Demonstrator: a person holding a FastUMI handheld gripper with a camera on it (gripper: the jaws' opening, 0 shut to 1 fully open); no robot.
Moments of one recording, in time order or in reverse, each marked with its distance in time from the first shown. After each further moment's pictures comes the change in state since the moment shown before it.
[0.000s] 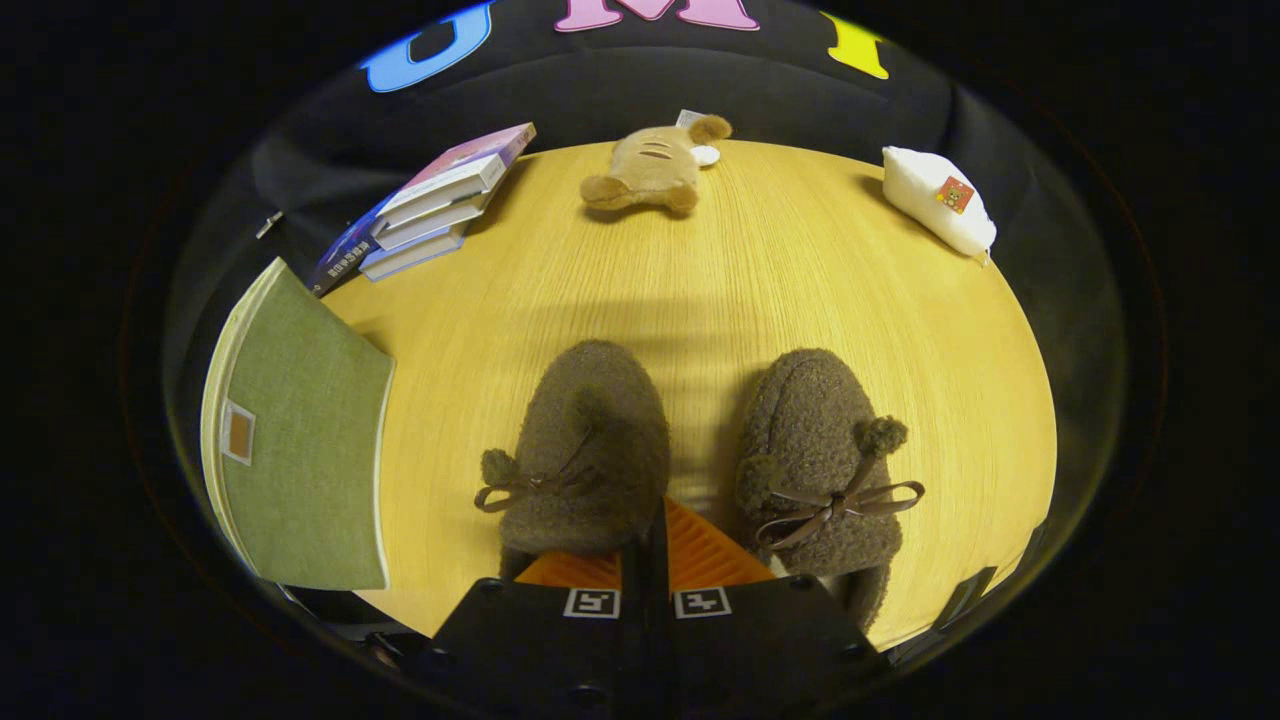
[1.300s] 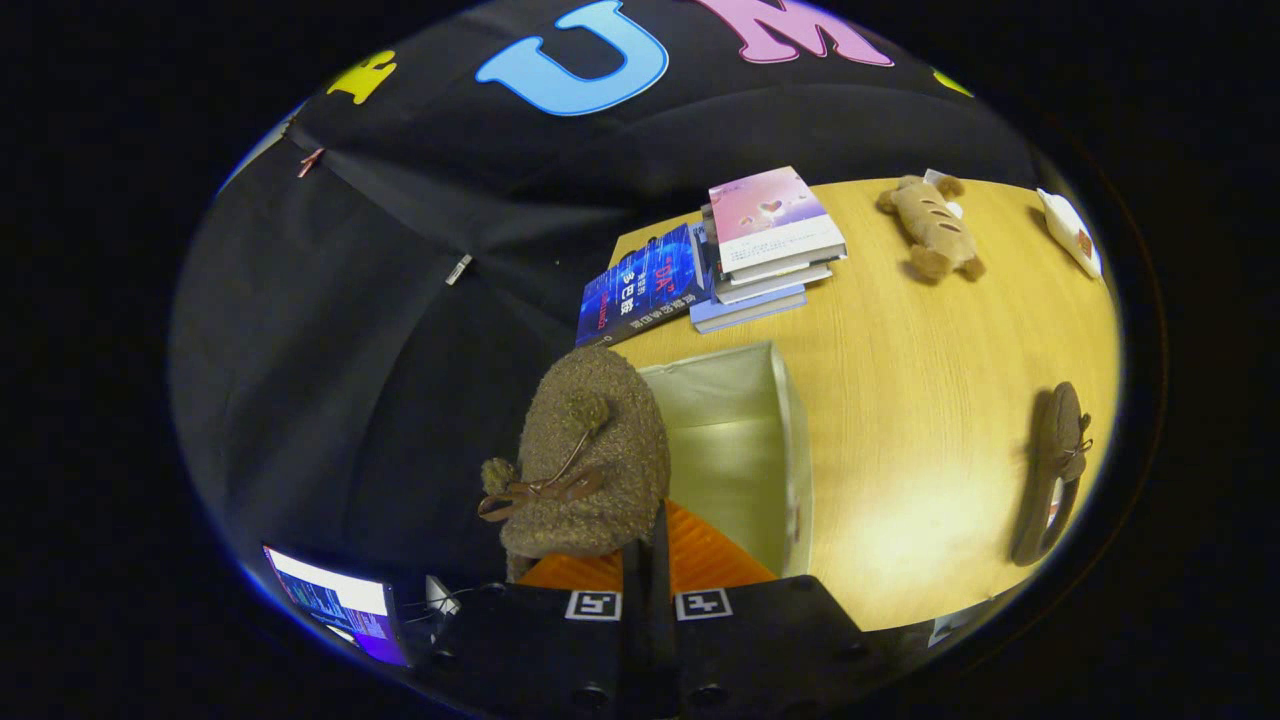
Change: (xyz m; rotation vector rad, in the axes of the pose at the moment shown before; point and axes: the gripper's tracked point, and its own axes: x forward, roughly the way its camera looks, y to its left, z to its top) arm -0.123 0.328 0.066 0.118 0.016 0.452
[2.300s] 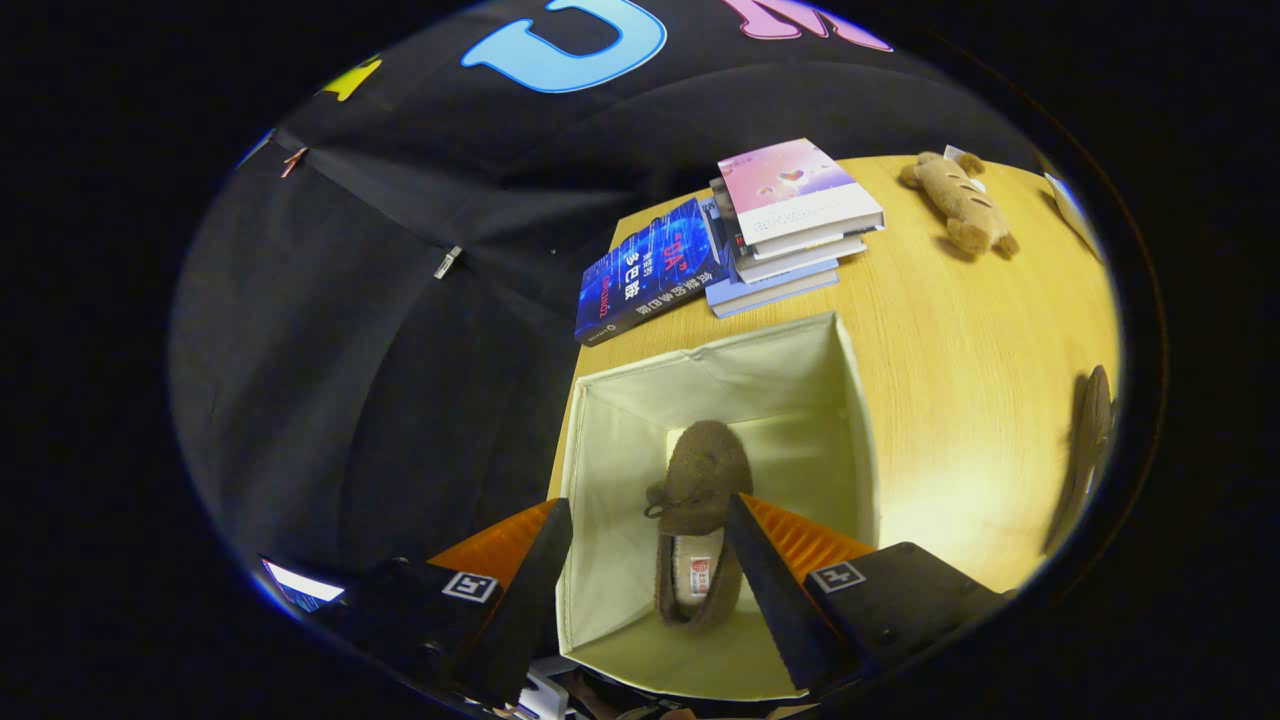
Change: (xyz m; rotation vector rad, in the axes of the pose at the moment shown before) arm 0.035 0.008 0.001 0.003 -0.001 0.027
